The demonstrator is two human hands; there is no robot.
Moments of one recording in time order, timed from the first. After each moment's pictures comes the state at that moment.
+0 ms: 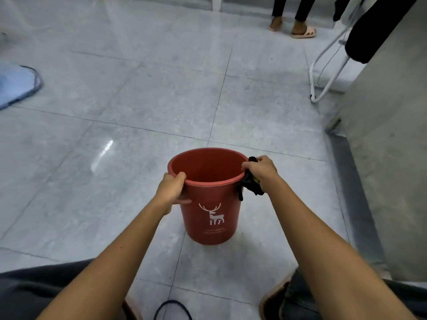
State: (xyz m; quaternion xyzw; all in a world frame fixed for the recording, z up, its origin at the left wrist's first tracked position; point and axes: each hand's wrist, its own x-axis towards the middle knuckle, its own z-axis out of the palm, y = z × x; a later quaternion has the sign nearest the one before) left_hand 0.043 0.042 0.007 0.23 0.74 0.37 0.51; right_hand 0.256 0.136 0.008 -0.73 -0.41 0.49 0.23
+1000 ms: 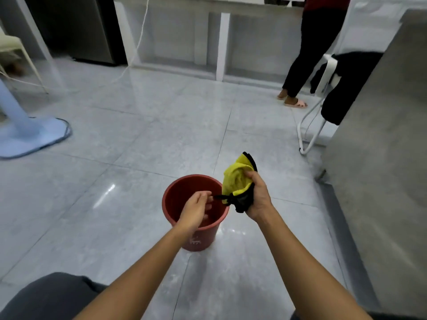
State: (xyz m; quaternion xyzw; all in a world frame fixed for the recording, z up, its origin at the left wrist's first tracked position) left_hand 0.083 0.024 0.071 0.36 0.63 0.48 0.50; right_hand 0.231 0.089 0.106 -0.39 -0.27 0.74 0.48
